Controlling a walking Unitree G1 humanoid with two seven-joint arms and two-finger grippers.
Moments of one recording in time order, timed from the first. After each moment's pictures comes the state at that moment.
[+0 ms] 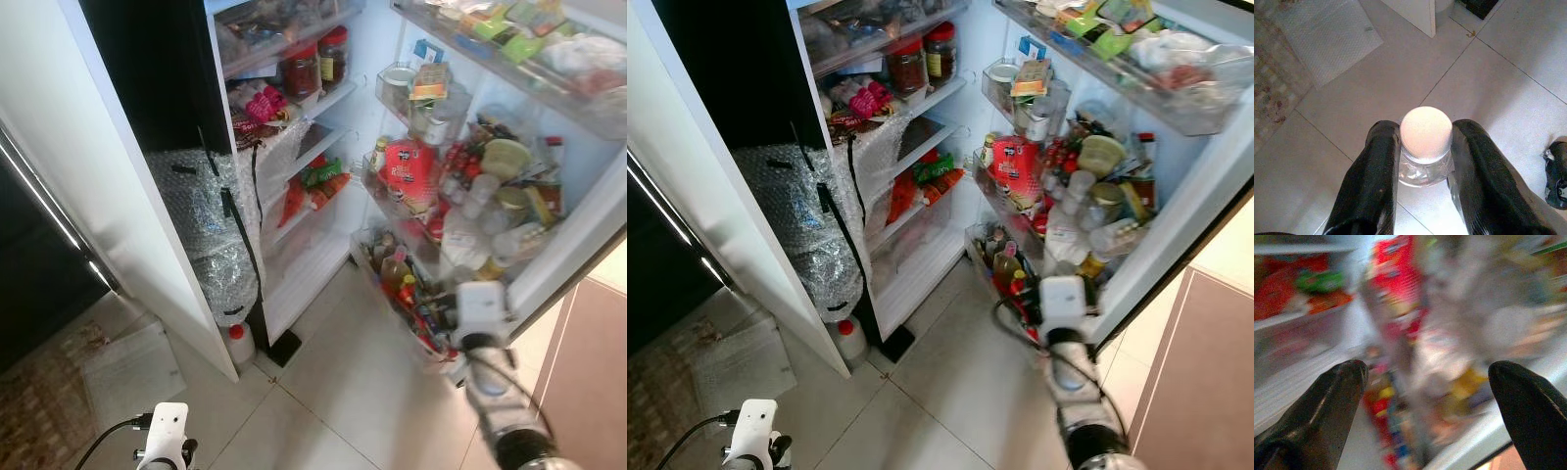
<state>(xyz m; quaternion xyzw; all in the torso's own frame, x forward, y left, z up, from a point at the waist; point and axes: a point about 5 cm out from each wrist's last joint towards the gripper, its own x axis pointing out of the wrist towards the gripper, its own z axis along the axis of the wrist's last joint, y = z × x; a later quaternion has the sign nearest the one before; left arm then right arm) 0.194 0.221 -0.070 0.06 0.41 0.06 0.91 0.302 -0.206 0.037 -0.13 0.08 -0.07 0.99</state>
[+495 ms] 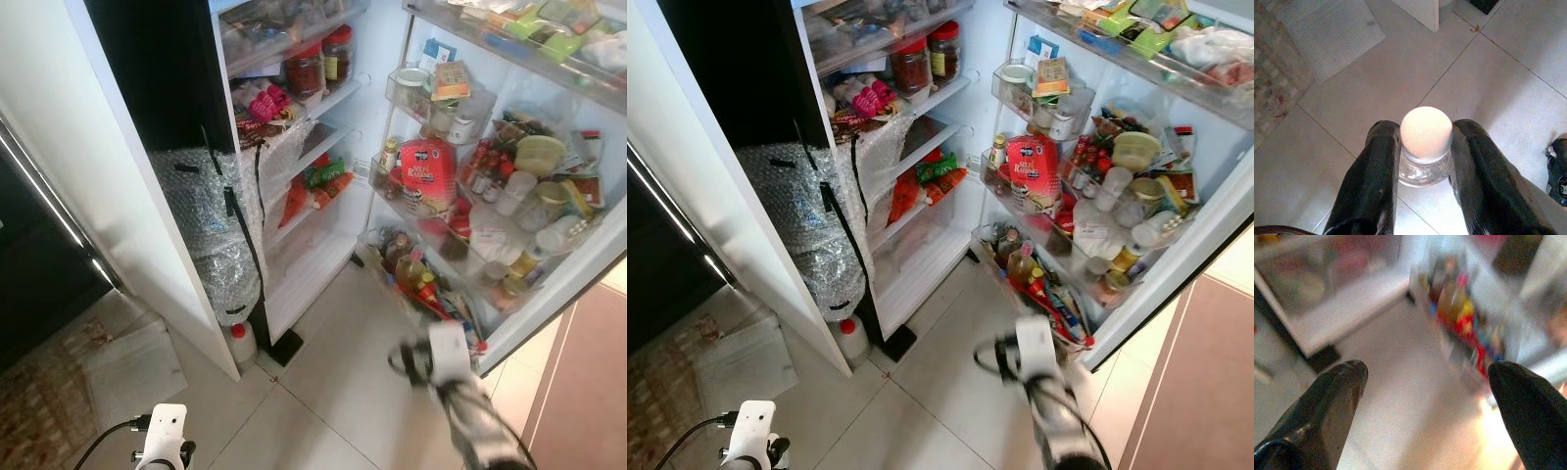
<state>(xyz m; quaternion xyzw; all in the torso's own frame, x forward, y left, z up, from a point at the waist) 0.193 0.223 -0.071 0.06 0.42 0.05 0.91 0.256 -0.195 -0.028 -0.08 0.27 0.00 0.96</state>
